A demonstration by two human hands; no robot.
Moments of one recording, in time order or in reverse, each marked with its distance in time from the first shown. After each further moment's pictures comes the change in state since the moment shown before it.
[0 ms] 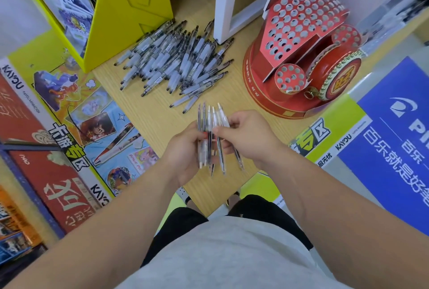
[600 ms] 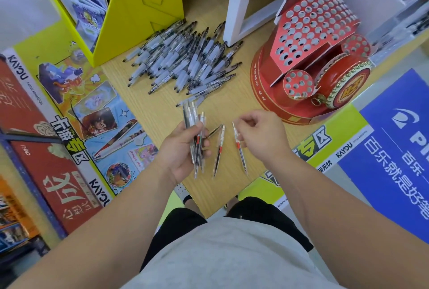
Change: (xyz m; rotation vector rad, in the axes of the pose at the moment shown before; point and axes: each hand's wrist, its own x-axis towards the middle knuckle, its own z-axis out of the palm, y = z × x) left_hand 0.006 0.002 -0.017 -0.196 0.090 0.057; right_hand 0.011 0.009 -0.013 -0.222 0.256 -0.113
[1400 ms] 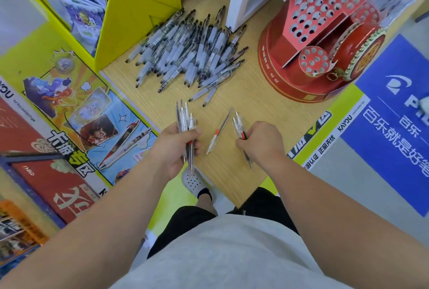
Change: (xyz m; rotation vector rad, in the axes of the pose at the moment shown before) left_hand 0.009 0.030 -0.067 0.319 0.088 -0.062; right_hand -0.004 0.042 0.076 -0.516 0.007 0.247
